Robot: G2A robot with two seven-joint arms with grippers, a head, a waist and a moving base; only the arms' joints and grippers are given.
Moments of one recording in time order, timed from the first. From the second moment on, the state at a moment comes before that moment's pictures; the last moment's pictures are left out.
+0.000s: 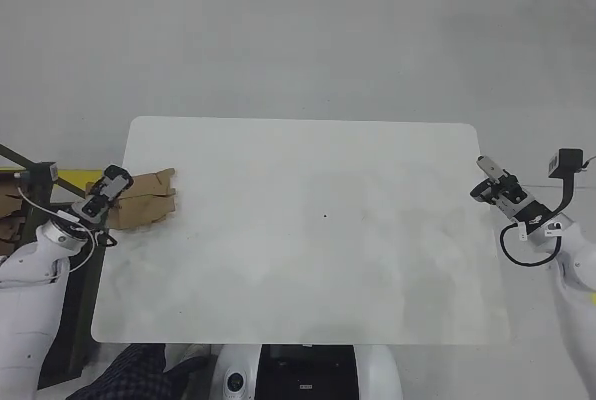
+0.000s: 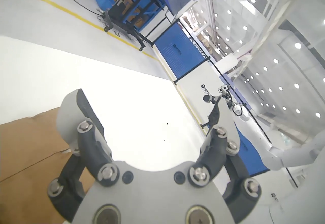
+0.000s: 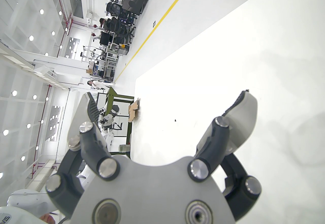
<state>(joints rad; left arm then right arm) 1.45 -0.88 -1.79 -1.19 -0.24 -0.90 -0.69 -1.43 -0.94 1.66 -1.63 0.22 -0.17 0.65</state>
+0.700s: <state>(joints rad) 1.22 -0.84 -1.90 -0.61 -0.52 -0.80 -0.92 -1.43 -0.94 1.66 -1.63 0.22 -0.17 0.65</state>
